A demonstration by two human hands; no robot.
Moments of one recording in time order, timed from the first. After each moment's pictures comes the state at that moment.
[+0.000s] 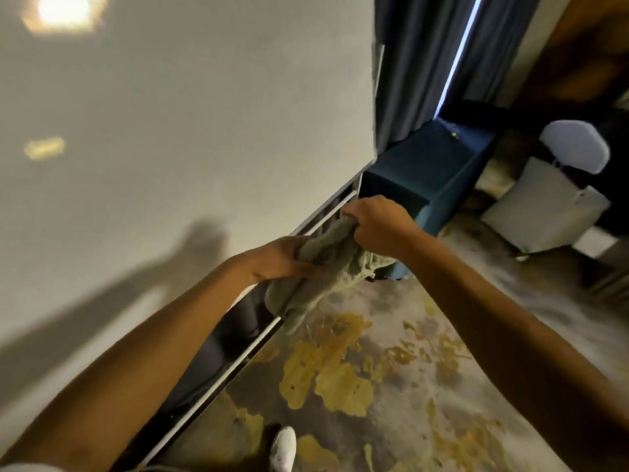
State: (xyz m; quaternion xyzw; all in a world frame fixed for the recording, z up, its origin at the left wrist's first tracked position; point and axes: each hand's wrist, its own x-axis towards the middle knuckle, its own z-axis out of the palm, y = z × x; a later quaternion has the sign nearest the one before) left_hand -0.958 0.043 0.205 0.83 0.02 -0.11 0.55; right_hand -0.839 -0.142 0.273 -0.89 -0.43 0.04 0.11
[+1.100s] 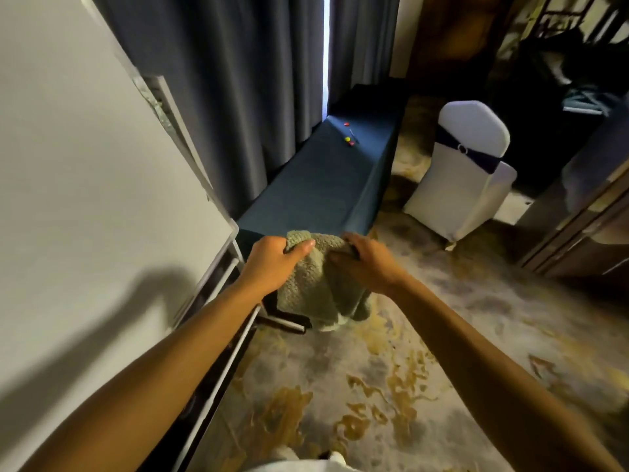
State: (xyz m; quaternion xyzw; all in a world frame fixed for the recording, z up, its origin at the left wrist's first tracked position) left_hand -0.368 -0.092 0.175 0.87 0.06 0.05 0.48; right_hand -0.319 -0.302 0.180 -0.91 -0.22 0.06 0.35
